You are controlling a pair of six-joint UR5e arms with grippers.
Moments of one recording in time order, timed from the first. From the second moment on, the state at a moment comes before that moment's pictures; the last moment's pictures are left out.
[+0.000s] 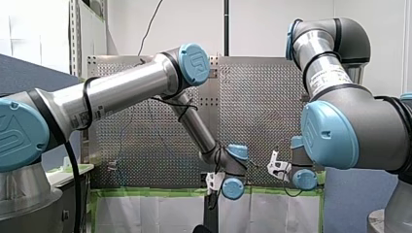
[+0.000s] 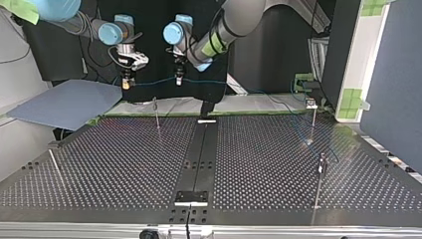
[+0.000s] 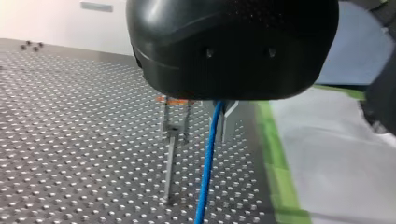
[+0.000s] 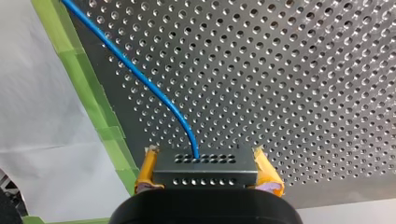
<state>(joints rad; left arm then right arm) -0.87 -2.71 -1.32 -2.39 -2.23 -1.68 1.74 -0.70 2.01 -1.18 1.48 1.82</state>
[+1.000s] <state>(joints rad) -0.86 -2.82 -1.08 -2.41 -2.19 -1.71 1.71 -0.62 1.84 -1.01 1.47 1.83</state>
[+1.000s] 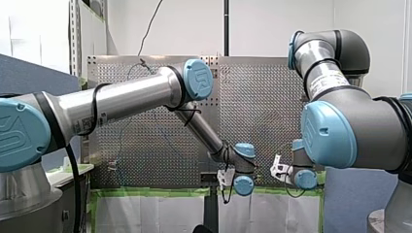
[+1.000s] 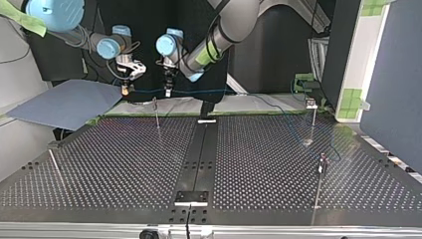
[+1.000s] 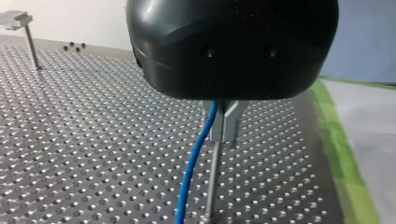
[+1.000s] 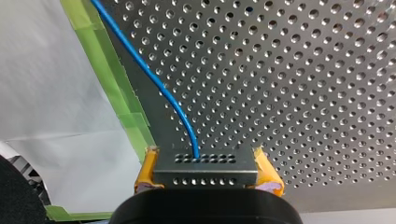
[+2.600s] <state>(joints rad) -0.83 -2.82 -1.03 -2.46 -2.18 -1.64 1.65 -0.62 1.74 -1.03 1.31 1.85</state>
